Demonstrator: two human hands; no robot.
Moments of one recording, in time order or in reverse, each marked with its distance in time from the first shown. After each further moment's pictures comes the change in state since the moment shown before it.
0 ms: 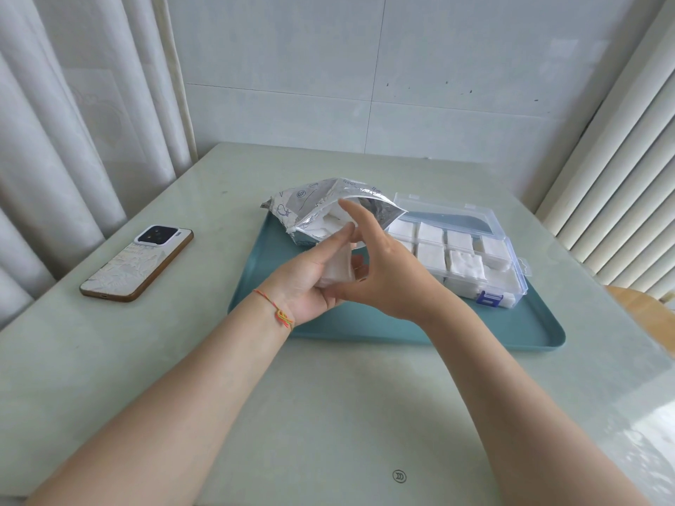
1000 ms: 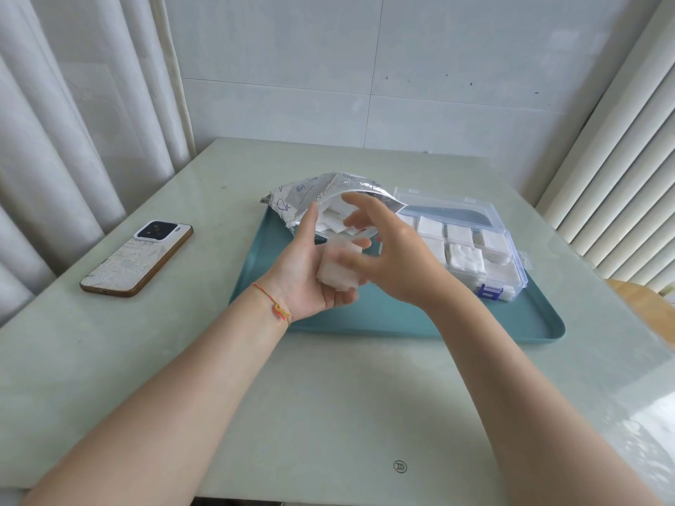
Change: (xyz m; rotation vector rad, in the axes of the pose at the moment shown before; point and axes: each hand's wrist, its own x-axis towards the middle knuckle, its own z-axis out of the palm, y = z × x) left_hand -0.006 0.004 0.000 -0.017 0.045 -0.139; right_hand -0.003 -0.009 -0.011 0.115 0.094 0.008
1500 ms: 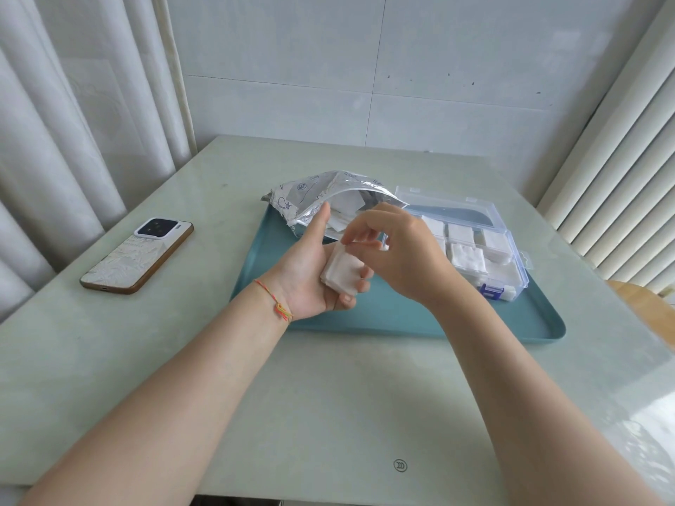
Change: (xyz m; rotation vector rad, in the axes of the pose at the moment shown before) left_hand 0.000 0.001 0.002 0.120 -0.097 -0.032; right_hand 0.003 0.000 -0.003 -0.145 0.080 -0.056
